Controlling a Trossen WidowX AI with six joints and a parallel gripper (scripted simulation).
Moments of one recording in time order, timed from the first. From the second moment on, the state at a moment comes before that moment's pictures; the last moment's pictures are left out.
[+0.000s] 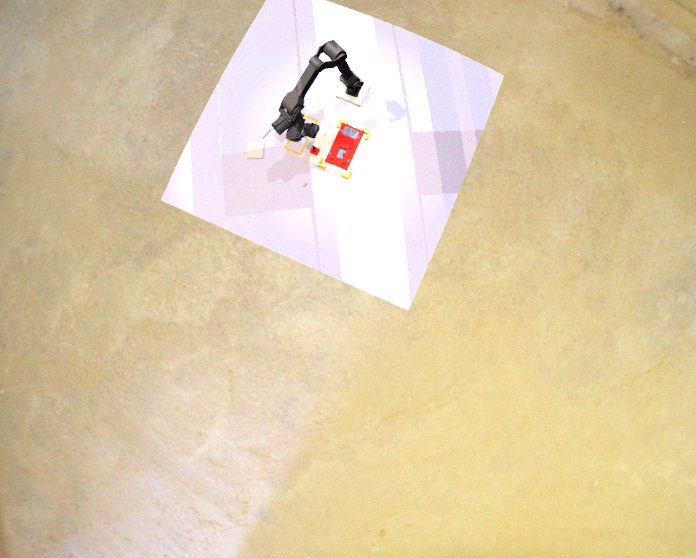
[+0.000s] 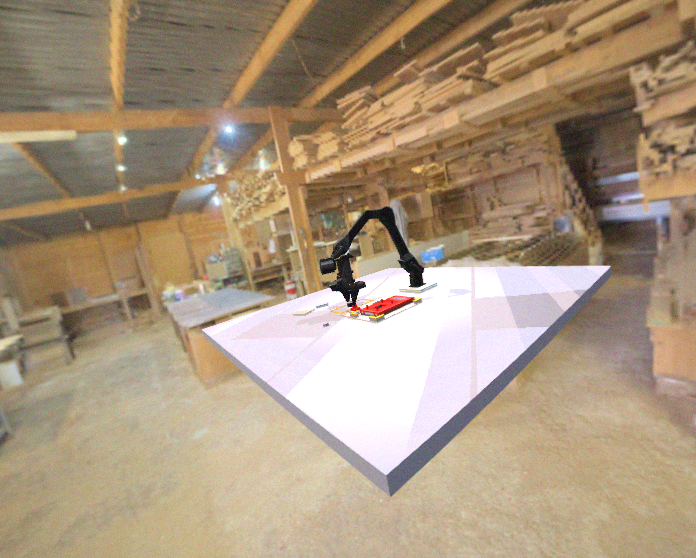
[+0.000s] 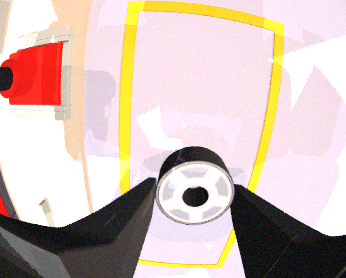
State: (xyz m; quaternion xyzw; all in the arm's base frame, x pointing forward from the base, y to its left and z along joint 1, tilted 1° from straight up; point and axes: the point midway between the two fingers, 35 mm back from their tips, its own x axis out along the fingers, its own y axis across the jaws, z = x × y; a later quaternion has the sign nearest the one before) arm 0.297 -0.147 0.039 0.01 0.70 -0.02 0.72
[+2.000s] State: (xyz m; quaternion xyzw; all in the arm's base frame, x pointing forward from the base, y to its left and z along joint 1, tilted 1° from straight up) arm 0.215 -0.109 0.140 0.01 0.70 -0.02 0.72
